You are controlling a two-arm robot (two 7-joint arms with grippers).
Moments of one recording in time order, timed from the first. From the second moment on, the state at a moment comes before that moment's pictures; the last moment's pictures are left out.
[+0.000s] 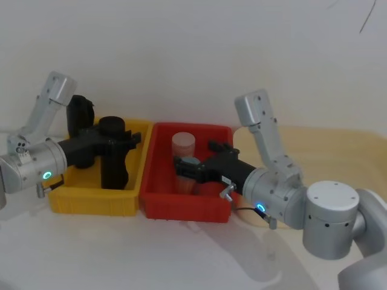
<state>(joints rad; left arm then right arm) -0.57 0.47 0.33 -1.24 -0.58 0.28 -0.53 0.52 0.12 -0.50 -1.42 0.27 0.43 0.33</state>
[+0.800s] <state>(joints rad) -0.58 0.47 0.34 -1.23 -0.58 0.28 -0.54 0.59 0.07 -0.57 -1.28 0.19 0.36 0.32</state>
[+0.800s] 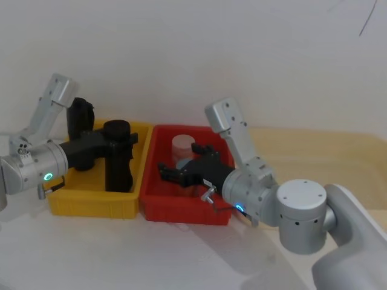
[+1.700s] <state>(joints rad) -0.59 0.47 0.34 -1.23 -0.58 0.28 -0.54 0.70 0.04 -0.59 -1.09 0.13 0.33 0.33</state>
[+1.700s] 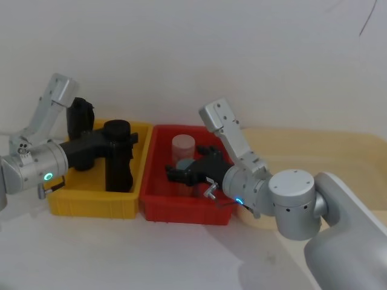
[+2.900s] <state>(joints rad) -0.59 0.47 0.34 -1.23 -0.58 0.28 -0.54 0.71 0.04 -0.60 -1.07 0.11 0.41 0.41</state>
